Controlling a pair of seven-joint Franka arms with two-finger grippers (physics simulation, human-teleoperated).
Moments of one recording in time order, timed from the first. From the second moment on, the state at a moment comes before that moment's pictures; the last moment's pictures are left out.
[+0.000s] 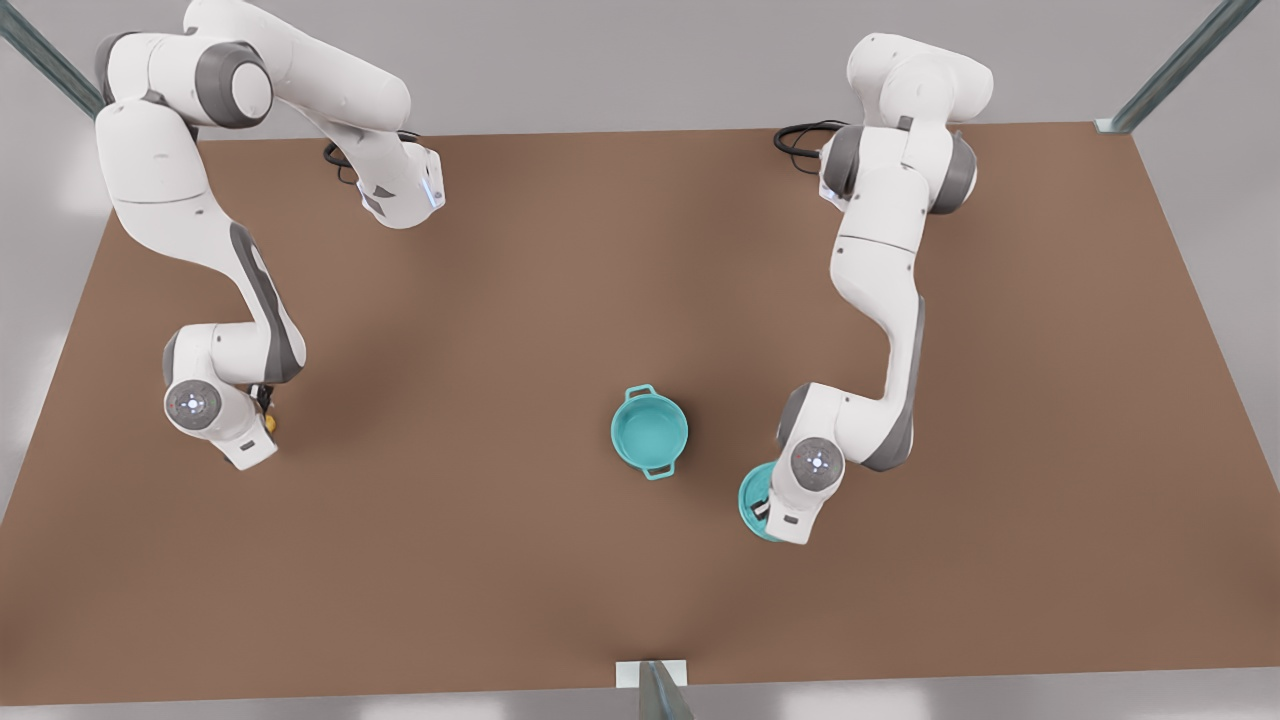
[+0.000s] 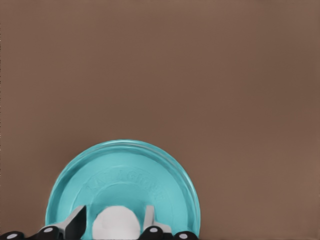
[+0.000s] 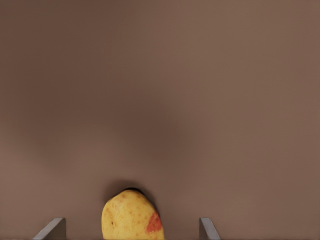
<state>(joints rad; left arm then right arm) -0.46 1.00 0.13 -1.10 -0.06 2.07 -0.80 -0.37 0.53 0.12 -1.99 -0.52 2.34 -1.27</state>
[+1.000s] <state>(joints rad) -0.23 0.37 0.15 -1.34 -0.22 1.45 -0.18 -0.53 0.58 0.23 -2.01 -0.63 2.41 -1.23</state>
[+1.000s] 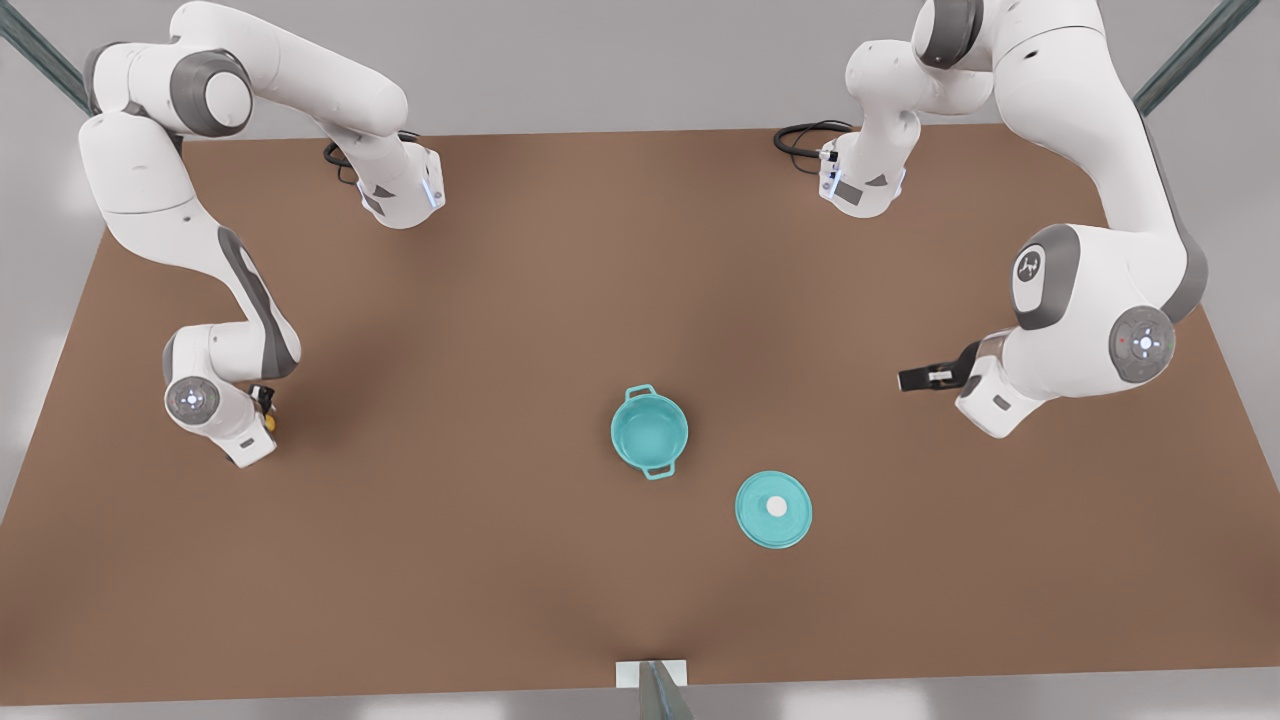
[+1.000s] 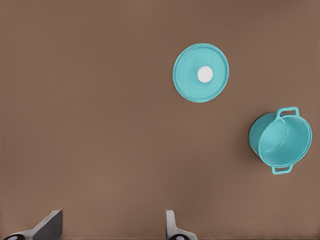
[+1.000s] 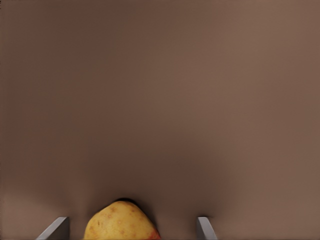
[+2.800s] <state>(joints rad) -0.24 0.38 0.15 -1.34 -0.22 1.43 -0.07 -0.15 0.39 0.45 -1.91 -0.21 2.17 -0.87</state>
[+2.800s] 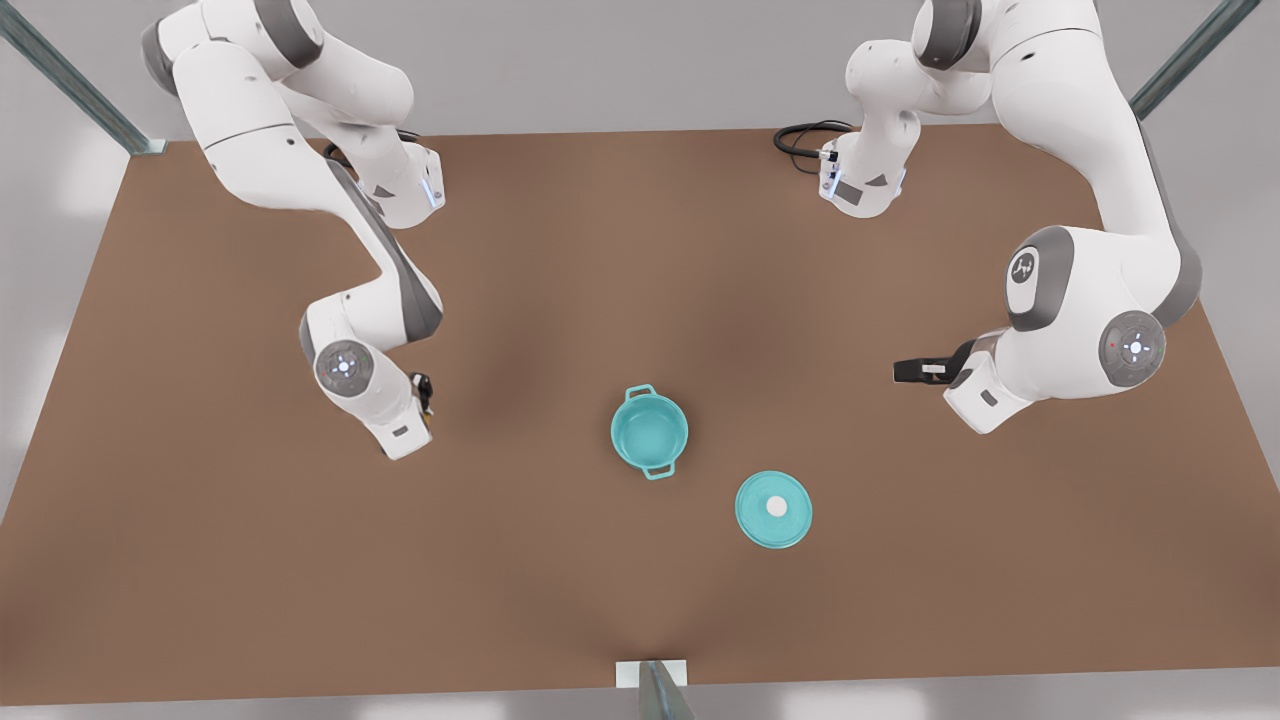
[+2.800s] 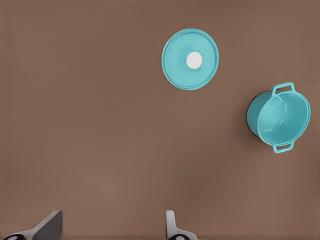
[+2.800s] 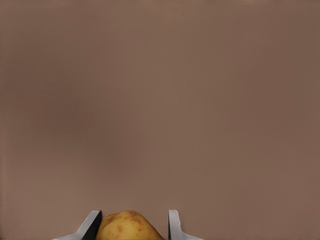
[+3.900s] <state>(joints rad) -0.23 0.38 0.15 -1.33 -0.22 1.44 -0.08 0.65 0.88 0.00 -1.16 0.26 2.05 -0.20</state>
